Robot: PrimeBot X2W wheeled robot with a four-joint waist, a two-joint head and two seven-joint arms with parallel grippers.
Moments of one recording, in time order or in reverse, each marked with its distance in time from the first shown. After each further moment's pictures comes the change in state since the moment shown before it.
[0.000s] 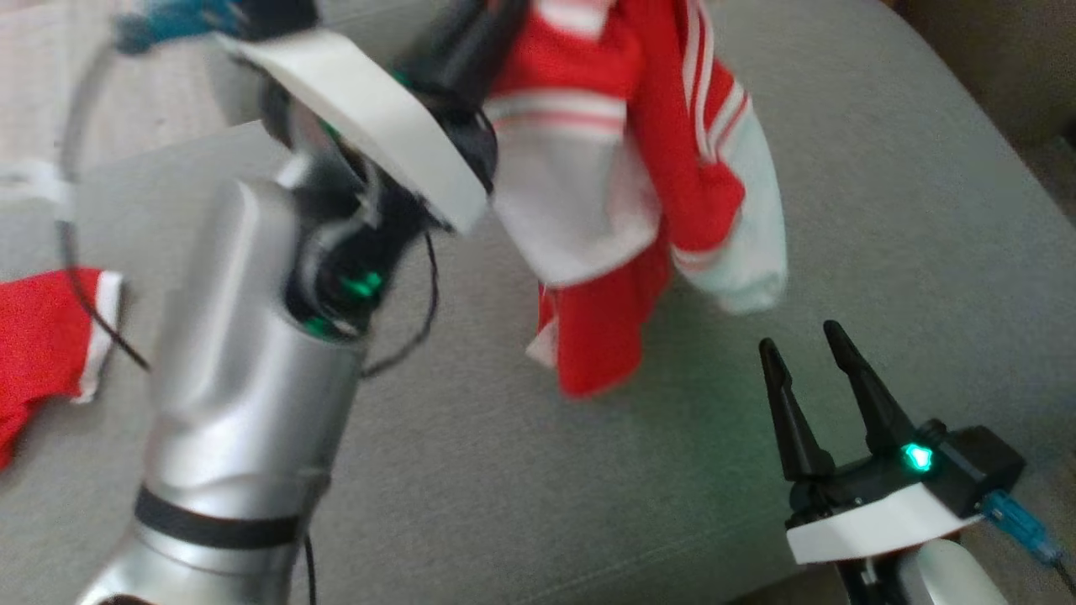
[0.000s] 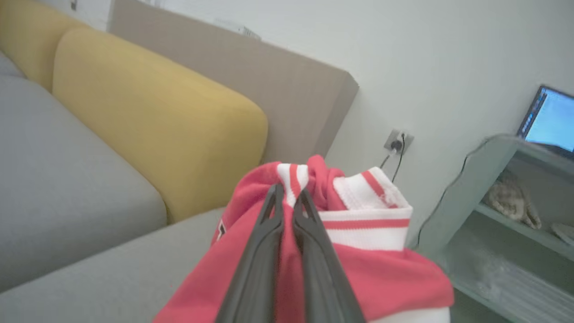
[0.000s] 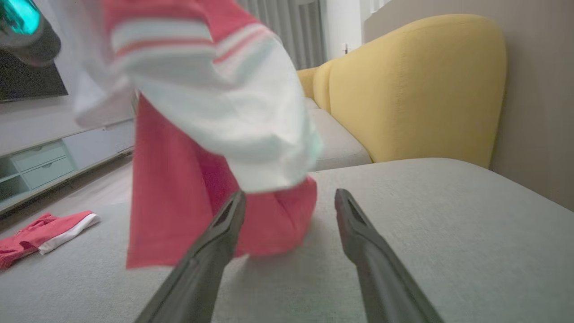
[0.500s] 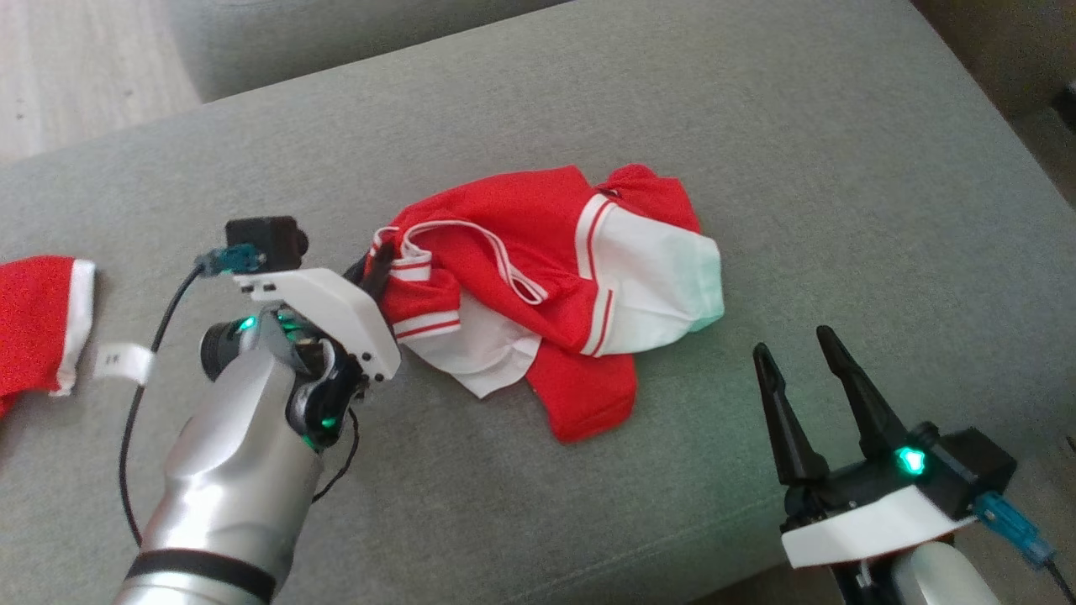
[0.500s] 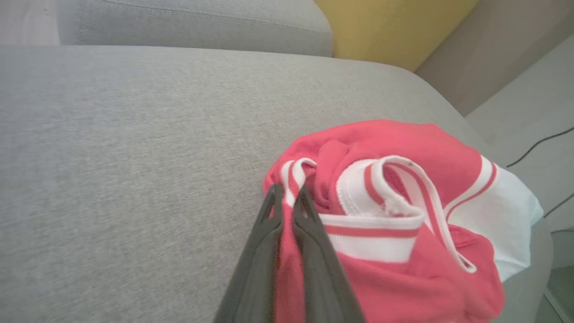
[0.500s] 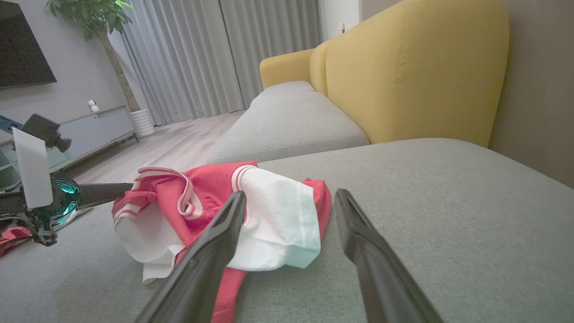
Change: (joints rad) left arm 0.137 0.081 -0.059 0.696 0.149 -0.007 -0.264; right arm 0.002 0.013 0.007 0.014 0.004 0.000 0.000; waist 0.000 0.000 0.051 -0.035
